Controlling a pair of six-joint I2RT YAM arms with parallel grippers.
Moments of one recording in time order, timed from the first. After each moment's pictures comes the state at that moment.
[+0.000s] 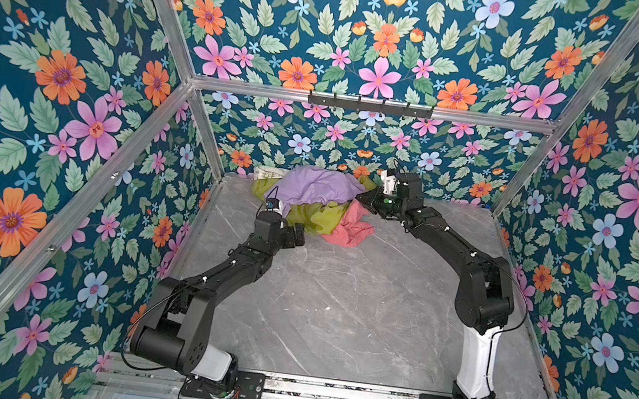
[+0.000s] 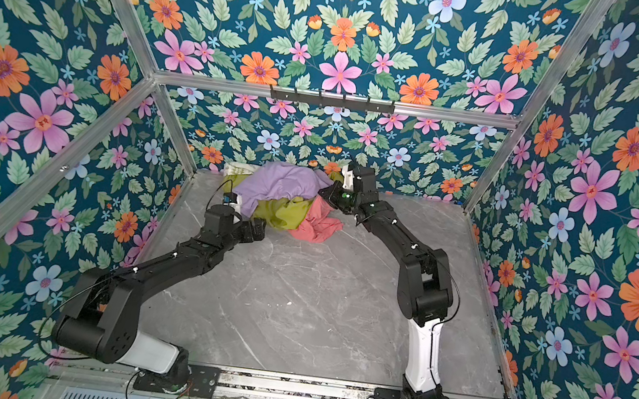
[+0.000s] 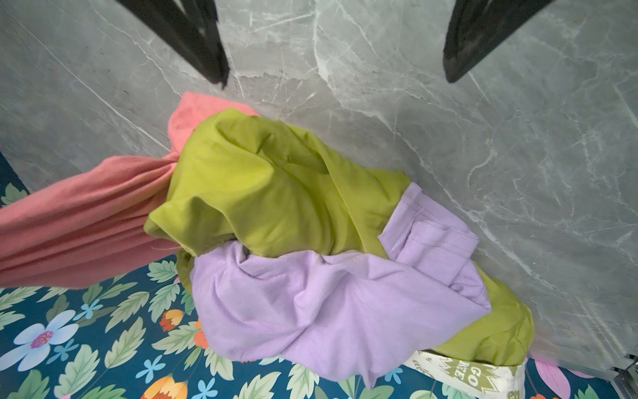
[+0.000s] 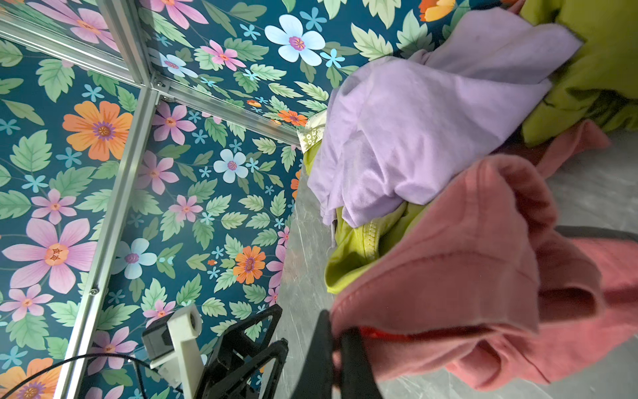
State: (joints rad) left arm -0.28 1.46 0.79 0.16 -0.04 -0.37; right arm 0.39 2.07 1.76 -0.09 -0.52 0.83
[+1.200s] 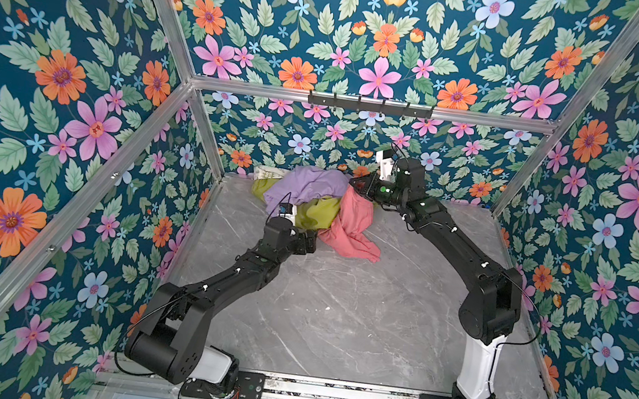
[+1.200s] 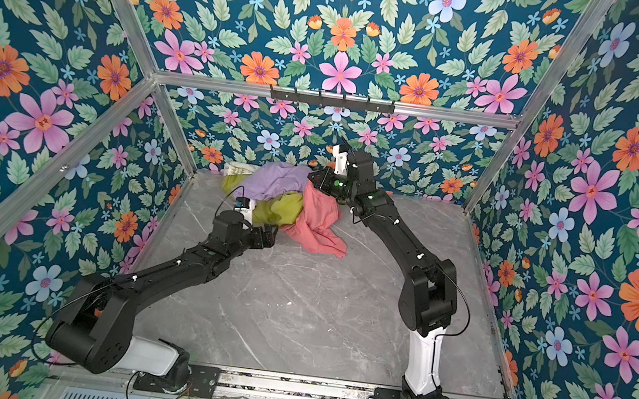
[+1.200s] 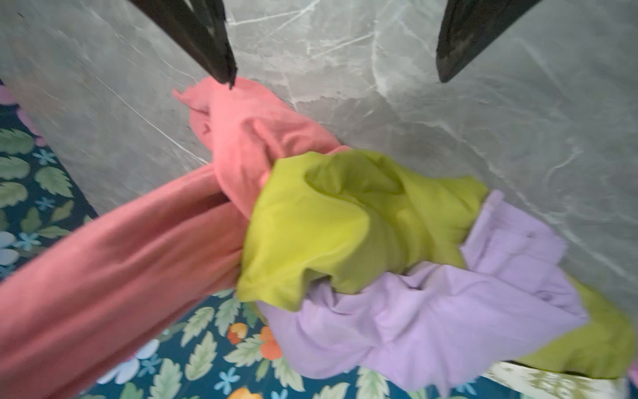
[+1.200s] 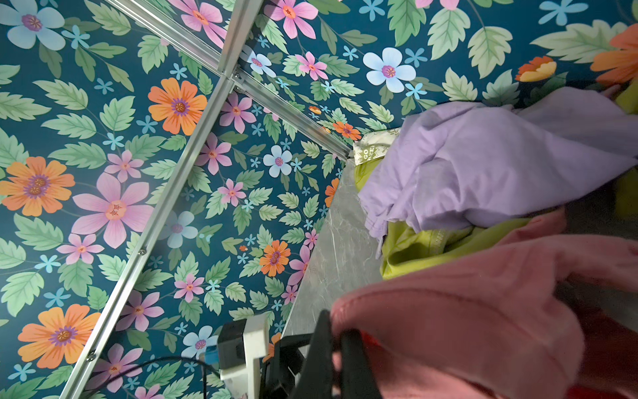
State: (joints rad) left arm -0.42 1.43 0.77 0.21 -0.01 -0.39; right arm 0.47 1.99 1.87 -0.17 -0.49 0.74
